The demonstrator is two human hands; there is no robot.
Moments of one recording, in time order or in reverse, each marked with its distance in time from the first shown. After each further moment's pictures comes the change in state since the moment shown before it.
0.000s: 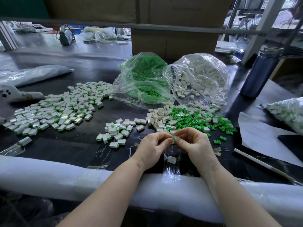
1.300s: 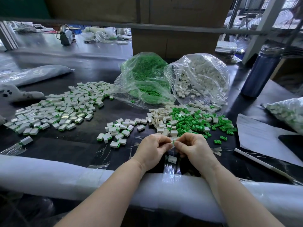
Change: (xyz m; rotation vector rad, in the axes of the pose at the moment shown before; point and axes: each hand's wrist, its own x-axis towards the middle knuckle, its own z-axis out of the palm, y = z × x) left_hand -0.002 0.000 0.000 0.241 0.035 -0.005; right_hand -0.001 -0.001 0.001 -0.144 -0.063 0.072
